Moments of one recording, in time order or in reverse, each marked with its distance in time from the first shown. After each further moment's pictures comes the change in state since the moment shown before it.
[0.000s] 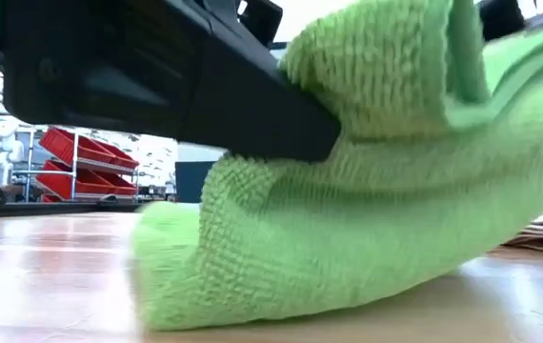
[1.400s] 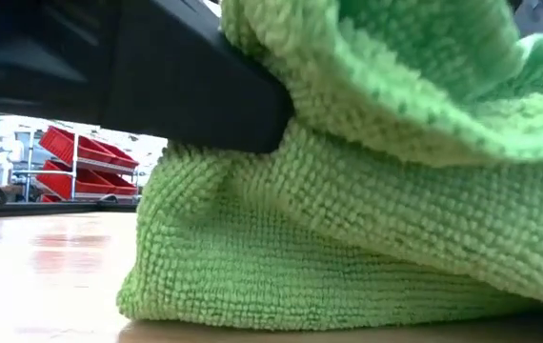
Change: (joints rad) left arm -0.033 0.000 0.000 0.004 0.013 -0.025; right arm -0.201 0.217 0.001 0.289 0.065 -0.219
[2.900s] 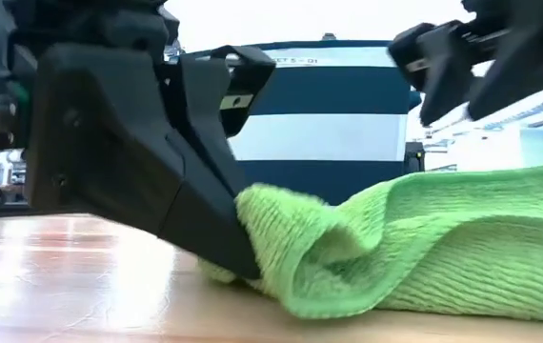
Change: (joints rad) left arm 0.061 0.000 0.000 -0.172 -0.023 0.060; right arm 0.073 -0.247 -0.001 -0.349 0.155 0.146
